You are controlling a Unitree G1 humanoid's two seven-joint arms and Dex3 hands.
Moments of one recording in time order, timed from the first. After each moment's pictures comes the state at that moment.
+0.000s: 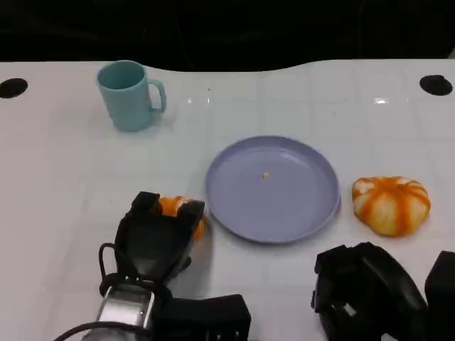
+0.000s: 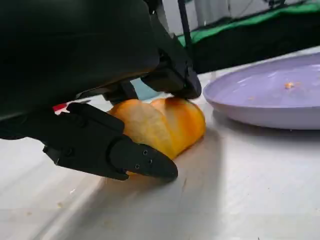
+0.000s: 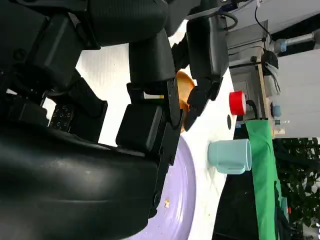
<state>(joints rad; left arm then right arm) -0.29 0.14 -0.55 0.49 1.11 0.19 0.43 -0.01 -0.04 0.07 0.26 0.21 -0.17 0.54</state>
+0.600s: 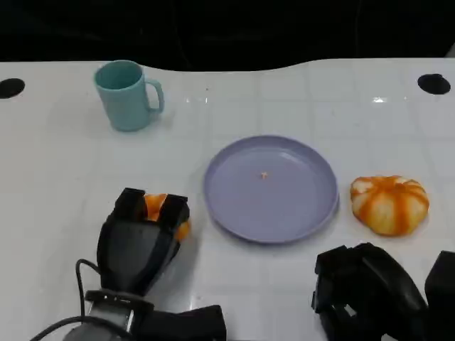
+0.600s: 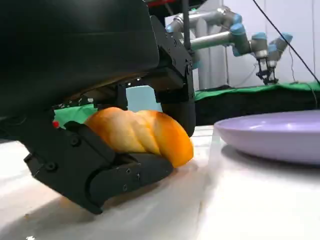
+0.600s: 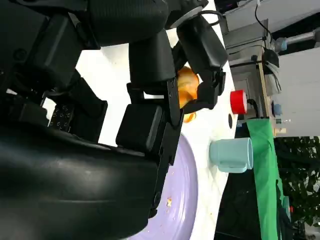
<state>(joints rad) -0.44 0.12 -0.58 0.99 0.98 -0.04 1.01 -0.01 -0.04 0.07 0.25 0.21 -0.16 0.54</state>
